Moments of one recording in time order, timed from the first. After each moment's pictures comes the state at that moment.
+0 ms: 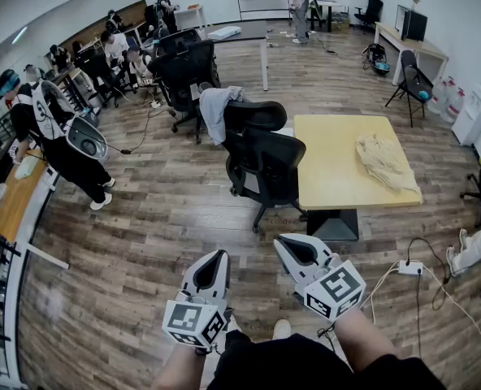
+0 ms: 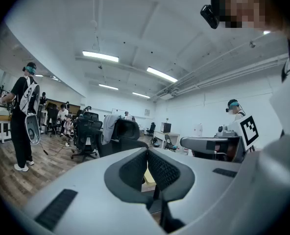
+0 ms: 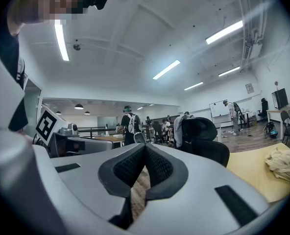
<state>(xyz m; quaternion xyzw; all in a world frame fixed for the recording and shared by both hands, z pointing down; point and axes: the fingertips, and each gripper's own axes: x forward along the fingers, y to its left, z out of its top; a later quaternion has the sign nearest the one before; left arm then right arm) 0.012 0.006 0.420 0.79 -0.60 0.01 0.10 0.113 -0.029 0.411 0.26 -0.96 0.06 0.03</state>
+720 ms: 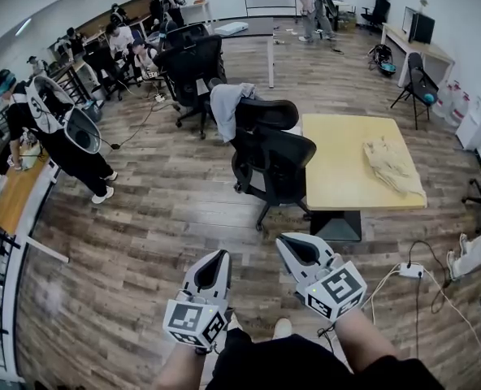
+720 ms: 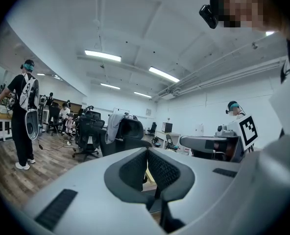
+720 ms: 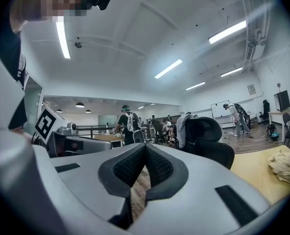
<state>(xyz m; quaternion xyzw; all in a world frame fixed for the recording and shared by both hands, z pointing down) -0.016 0.000 0.426 0.79 -0.60 0.01 0.10 0.085 -0.039 0.414 0.26 -0.96 0.05 0.04</state>
